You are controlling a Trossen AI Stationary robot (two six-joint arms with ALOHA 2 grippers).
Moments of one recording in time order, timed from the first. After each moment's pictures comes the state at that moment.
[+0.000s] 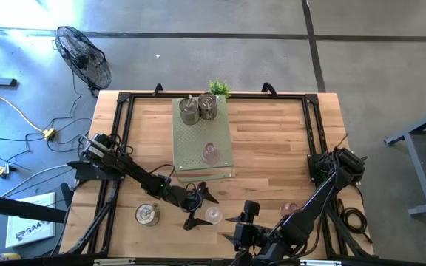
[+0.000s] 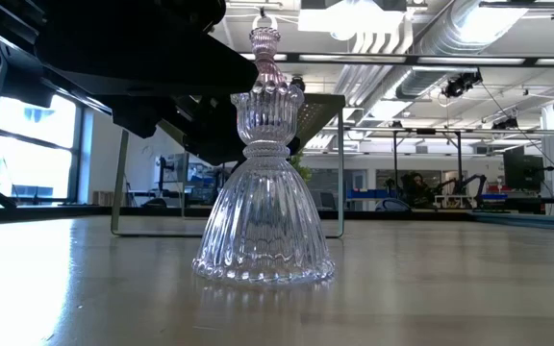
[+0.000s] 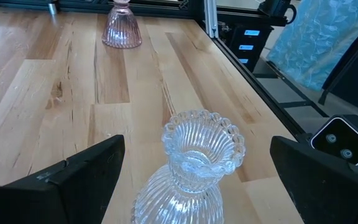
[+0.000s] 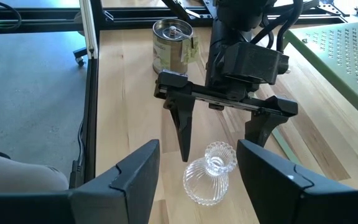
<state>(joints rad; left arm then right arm) -0.46 1.89 0.76 0.86 -0.12 -0.21 0.80 1.94 1.70 -0.65 0.81 0.70</state>
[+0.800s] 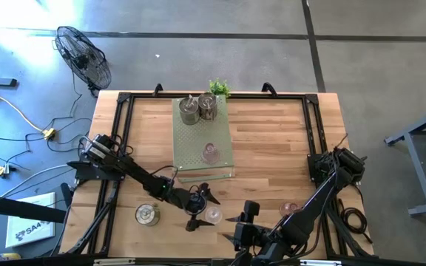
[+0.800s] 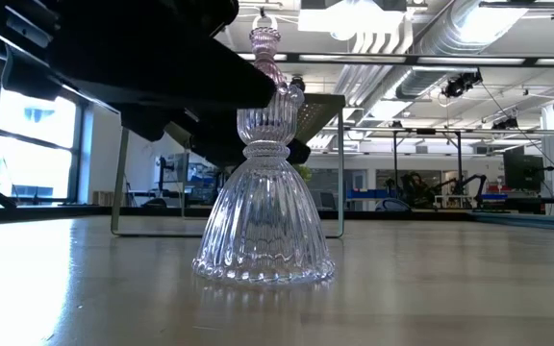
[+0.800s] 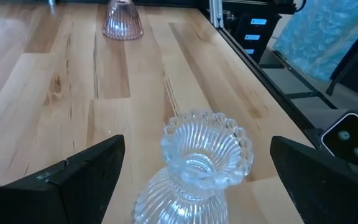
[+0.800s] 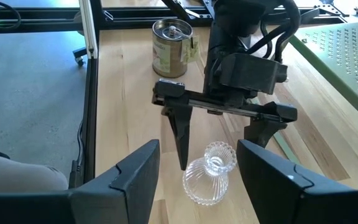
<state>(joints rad) -0.46 1.90 0.81 0.78 -0.13 -0.21 0.80 1.94 1.70 -0.66 0.81 0.70</state>
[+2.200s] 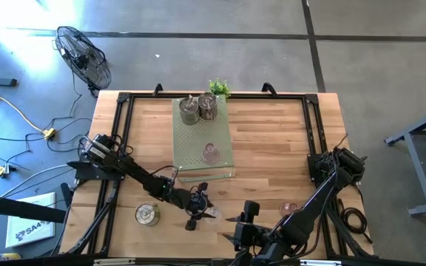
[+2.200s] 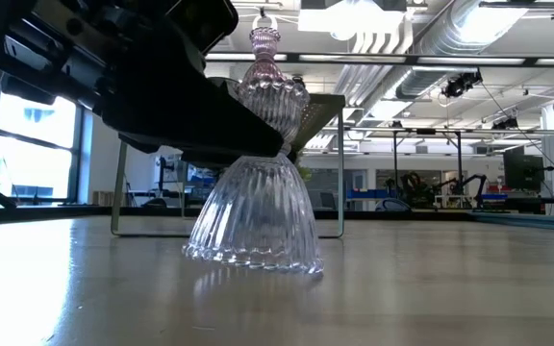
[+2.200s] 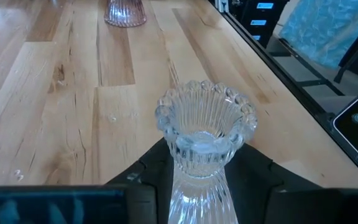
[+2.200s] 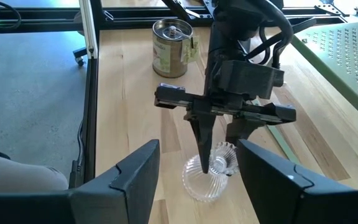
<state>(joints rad) -0.46 1.90 0.81 0.73 -0.14 -0.19 0.80 1.94 1.70 -0.66 0.81 0.70</state>
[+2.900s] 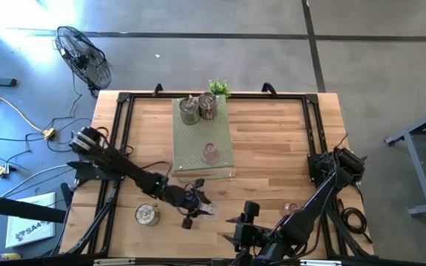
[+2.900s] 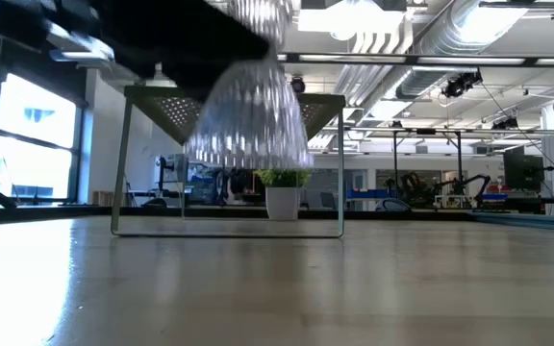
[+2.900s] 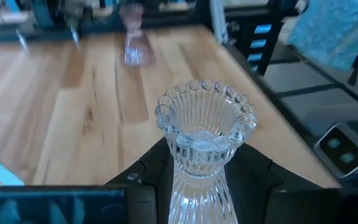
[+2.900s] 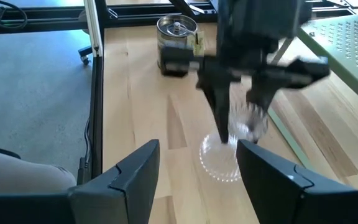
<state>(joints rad) -0.49 1.71 0.81 0.59 -0.20 -0.11 0.80 1.94 1.70 -0.65 0.79 0.72</state>
